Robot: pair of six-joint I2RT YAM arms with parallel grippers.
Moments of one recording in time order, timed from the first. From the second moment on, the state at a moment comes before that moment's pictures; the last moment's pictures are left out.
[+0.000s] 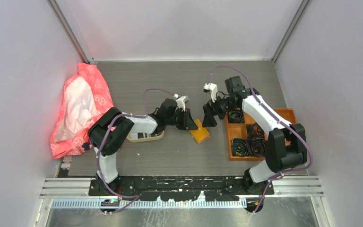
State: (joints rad) left arm -0.72 1.91 0.94 0.43 0.47 -0.67; right arm 0.25 1.54 1.19 -0.75 -0.77 -0.50
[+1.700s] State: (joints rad) left arm -0.68 1.98 1.16 0.10 0.48 -0.42; right arm 0.32 1.62 1.08 -0.64 -0.49 -0.34
